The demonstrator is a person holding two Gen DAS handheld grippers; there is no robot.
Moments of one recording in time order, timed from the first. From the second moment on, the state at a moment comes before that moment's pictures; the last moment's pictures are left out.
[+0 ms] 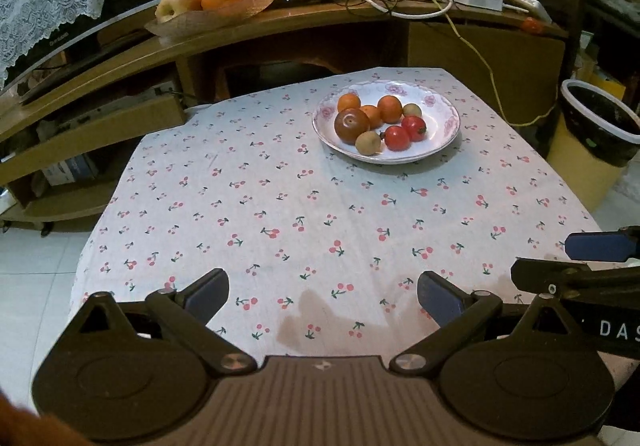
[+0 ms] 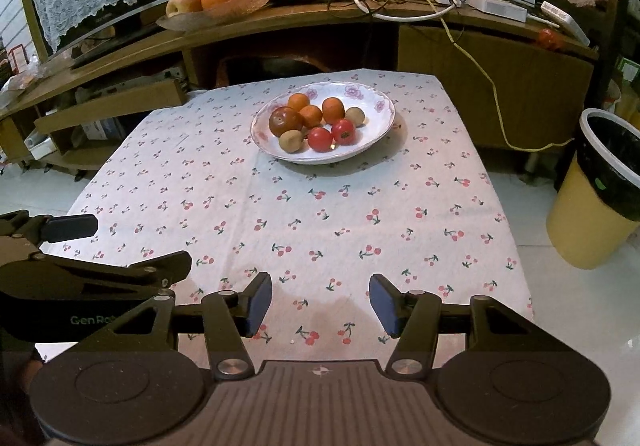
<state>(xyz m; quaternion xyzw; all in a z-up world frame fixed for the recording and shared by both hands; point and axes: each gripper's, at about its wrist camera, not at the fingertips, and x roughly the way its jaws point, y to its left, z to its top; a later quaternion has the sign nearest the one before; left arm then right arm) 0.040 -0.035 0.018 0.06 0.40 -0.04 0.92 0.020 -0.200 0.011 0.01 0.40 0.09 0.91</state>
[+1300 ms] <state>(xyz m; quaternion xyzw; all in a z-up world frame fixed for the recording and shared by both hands) 0.017 -0.030 0.019 0.07 0.39 -0.02 0.92 0.003 -0.192 0.006 0.01 0.41 0.10 0.91</state>
